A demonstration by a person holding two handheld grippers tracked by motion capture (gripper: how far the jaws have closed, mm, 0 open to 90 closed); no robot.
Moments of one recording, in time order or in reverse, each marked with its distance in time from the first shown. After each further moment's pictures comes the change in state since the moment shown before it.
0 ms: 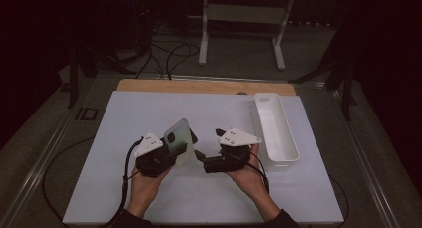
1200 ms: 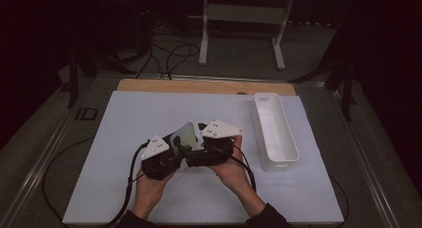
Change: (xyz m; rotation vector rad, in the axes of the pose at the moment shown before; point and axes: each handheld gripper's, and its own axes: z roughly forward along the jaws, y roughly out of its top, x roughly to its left) left arm -0.008 -0.006 0.009 0.023 -0.012 0.005; right arm 0.022 0.031 0.025 -0.023 0.054 0.020
